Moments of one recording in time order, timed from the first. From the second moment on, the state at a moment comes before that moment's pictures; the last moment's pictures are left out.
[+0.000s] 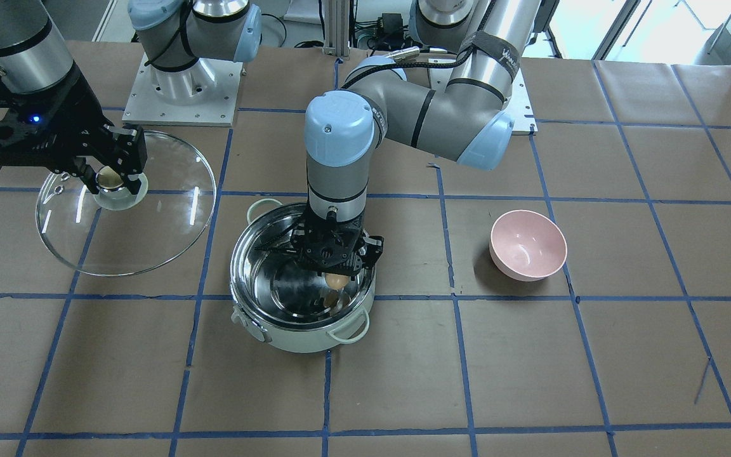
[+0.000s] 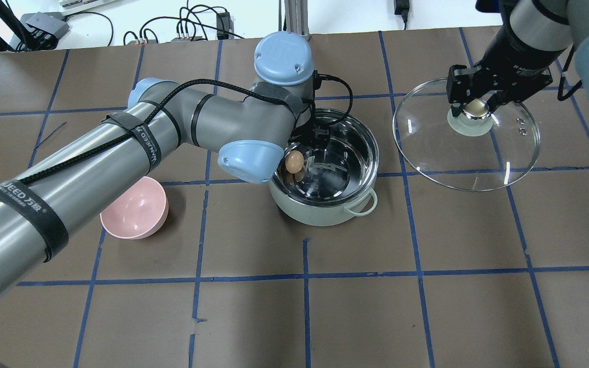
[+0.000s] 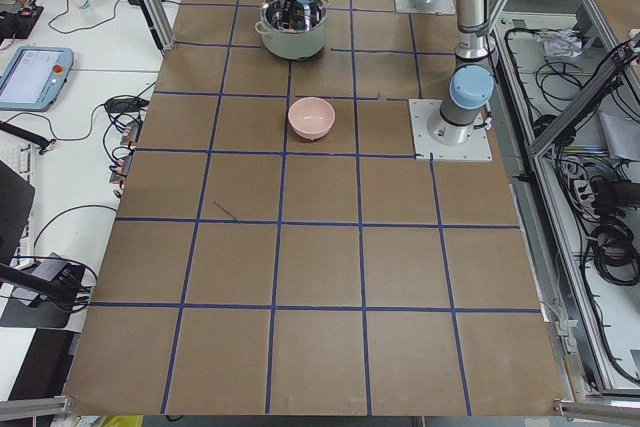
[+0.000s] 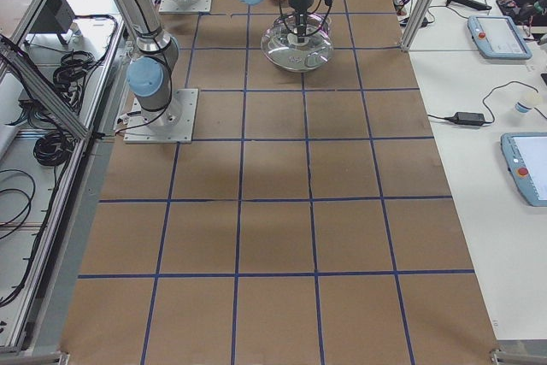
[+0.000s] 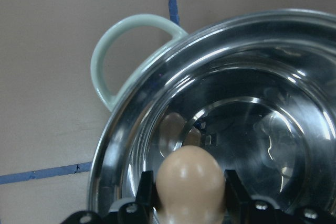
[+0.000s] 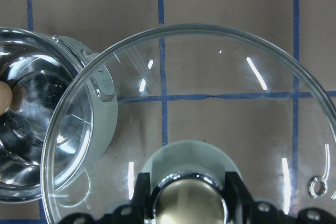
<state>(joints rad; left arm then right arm) -1.97 -1.97 -1.62 -0.98 1.62 -0.25 1.46 -1.59 1.66 -1.72 -1.51 -0.09</state>
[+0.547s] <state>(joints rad) -1.90 -1.85 -1.62 -1.07 1.63 -0.24 1.48 -1.59 1.65 -1.72 -1.51 -0.01</state>
